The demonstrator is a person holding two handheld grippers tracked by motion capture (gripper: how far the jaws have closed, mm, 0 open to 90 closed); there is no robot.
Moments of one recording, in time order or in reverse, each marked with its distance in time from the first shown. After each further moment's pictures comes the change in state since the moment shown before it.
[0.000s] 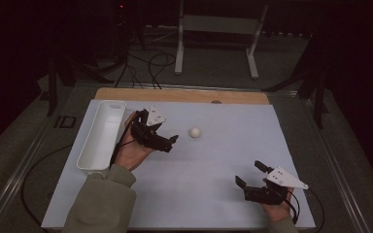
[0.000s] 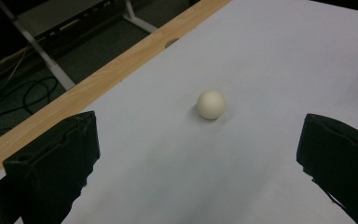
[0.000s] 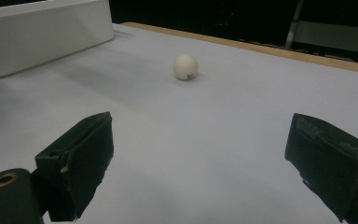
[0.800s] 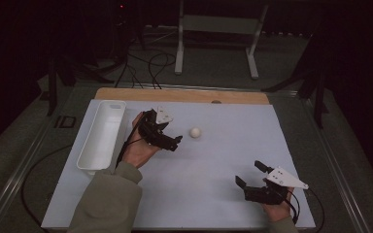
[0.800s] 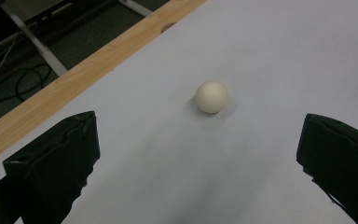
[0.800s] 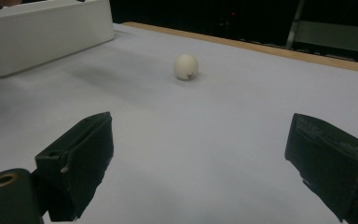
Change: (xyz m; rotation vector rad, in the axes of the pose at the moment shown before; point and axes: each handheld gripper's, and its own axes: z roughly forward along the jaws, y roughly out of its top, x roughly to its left) left arm -0.002 0.000 0.028 0.058 -0.011 -0.003; right arm -0.001 0.000 0.000 0.001 0.004 0.001
